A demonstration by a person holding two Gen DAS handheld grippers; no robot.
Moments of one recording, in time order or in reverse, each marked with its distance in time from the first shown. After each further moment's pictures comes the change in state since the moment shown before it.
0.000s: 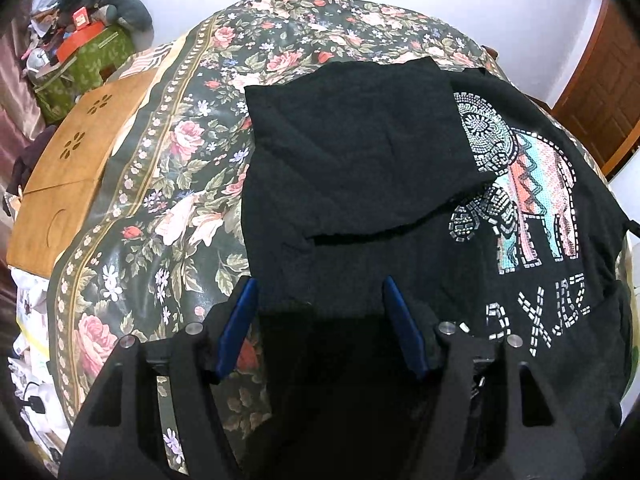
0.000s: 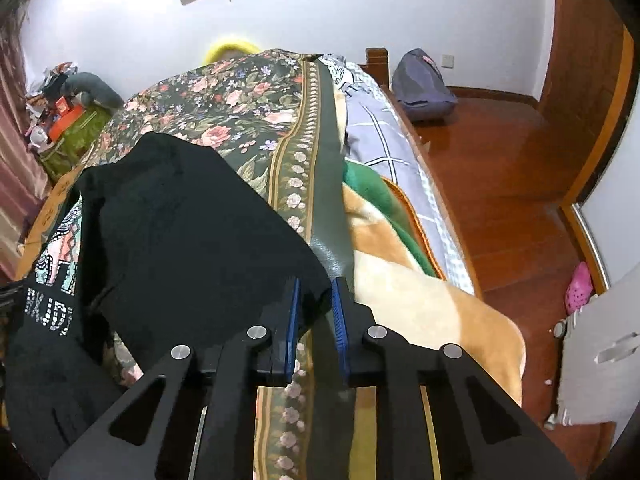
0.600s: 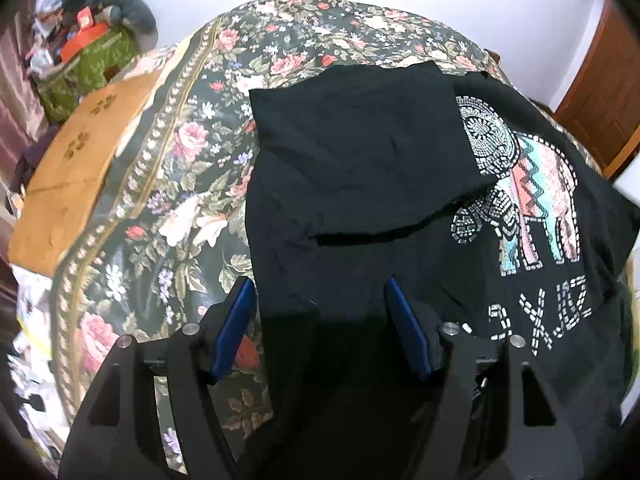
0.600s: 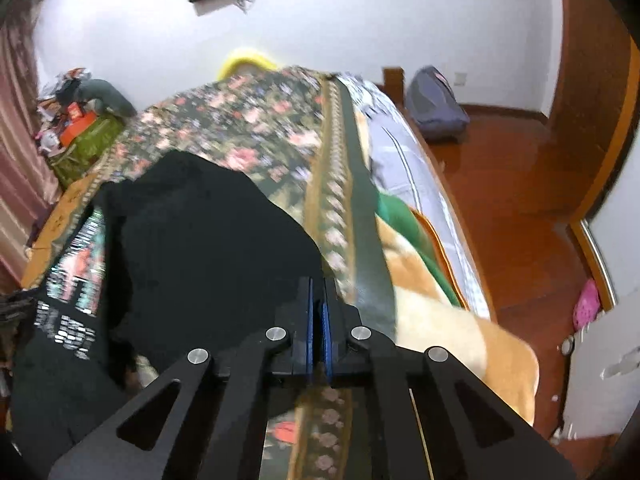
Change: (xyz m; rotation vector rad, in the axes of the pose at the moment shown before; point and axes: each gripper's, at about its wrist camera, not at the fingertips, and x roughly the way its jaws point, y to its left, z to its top) left arm -0.004 -0.003 0.000 0.011 -0.016 0.026; right arm -0.016 0.029 0.018 -0.037 -0.084 0.045
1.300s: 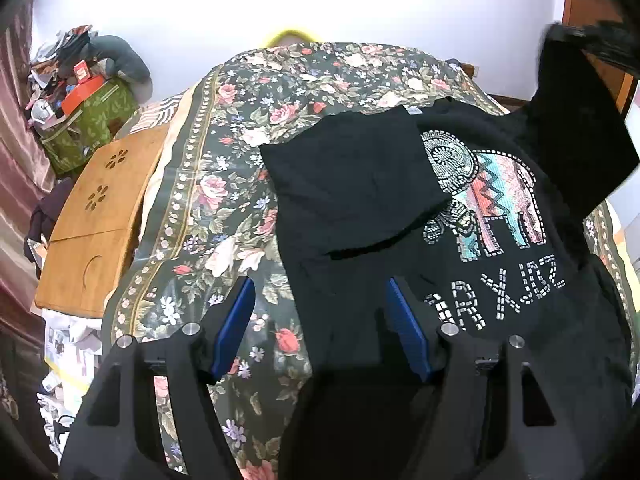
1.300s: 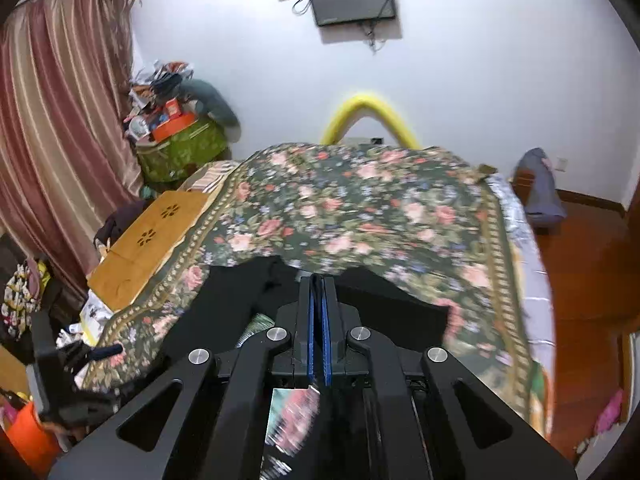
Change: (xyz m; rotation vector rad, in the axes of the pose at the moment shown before) left arm -0.059 0.010 -0.006 0.101 -0.123 0.003; right arm 0.004 0.191 0.114 -0.219 -0.079 0.250
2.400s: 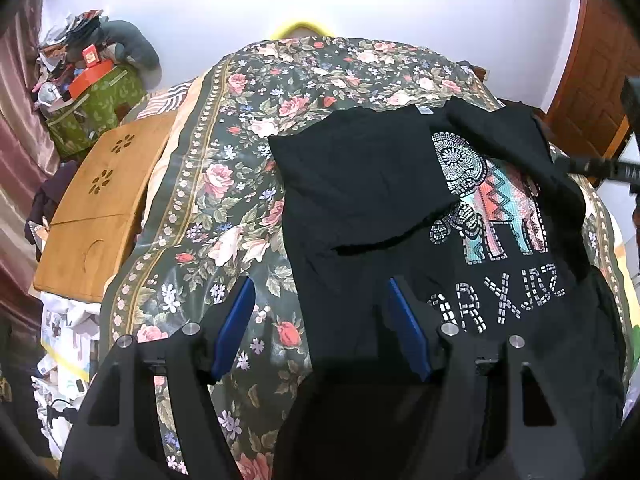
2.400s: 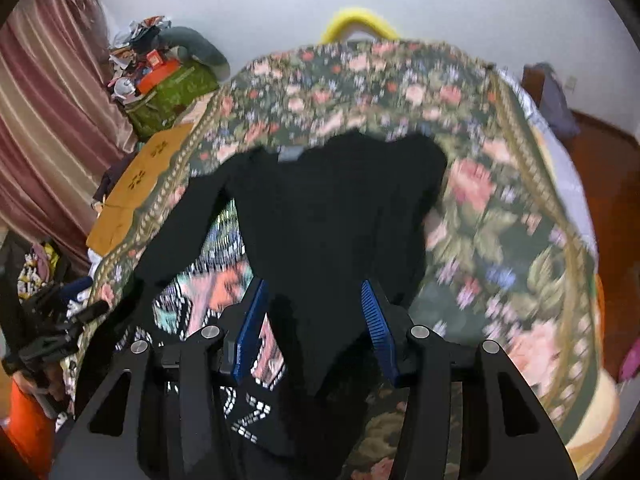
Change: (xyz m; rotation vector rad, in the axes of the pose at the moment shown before) left arm 0.002 0.002 0.000 -0.050 0.026 0.015; right arm 0.049 -0.034 -0.087 0.113 0.250 0.049
